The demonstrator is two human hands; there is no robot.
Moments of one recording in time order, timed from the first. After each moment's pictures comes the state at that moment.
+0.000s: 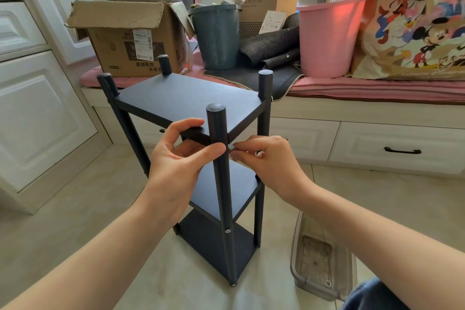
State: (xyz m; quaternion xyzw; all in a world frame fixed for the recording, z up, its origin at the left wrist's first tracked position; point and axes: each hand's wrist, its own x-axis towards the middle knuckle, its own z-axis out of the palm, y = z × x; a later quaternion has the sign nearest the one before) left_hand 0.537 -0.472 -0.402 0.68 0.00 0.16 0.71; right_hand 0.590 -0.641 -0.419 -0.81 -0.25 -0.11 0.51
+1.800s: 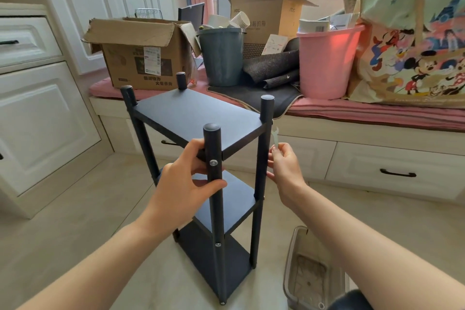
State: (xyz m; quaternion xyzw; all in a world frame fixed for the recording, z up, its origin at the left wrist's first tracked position) left_hand 0.528 -0.469 -0.404 0.86 -0.10 0.21 0.46; right_hand 0.639 -0.655 -0.440 -0.71 0.05 -0.04 0.70
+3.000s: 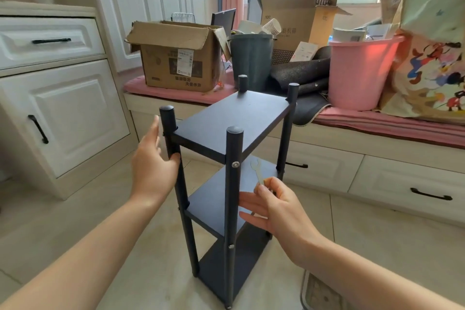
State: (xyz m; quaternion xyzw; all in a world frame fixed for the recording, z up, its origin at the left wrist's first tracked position) left_hand 0.526 -0.392 -0.397 0.80 0.14 0.34 0.48; right_hand 0.533 -0.617 -0.424 -0.66 -0.08 0.18 0.73
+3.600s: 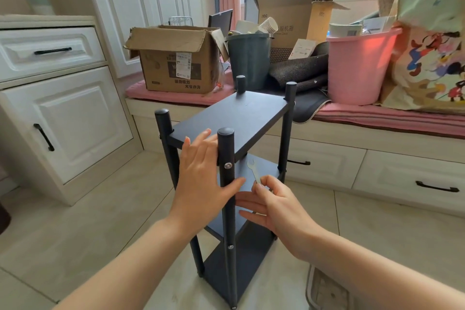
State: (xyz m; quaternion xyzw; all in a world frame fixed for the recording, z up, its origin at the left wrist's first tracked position) left_hand 0.515 -0.462 -0.401 0.90 -0.06 0.34 0.26; right_hand 0.541 -0.620 -0.427 -0.64 -0.08 0.22 0.74
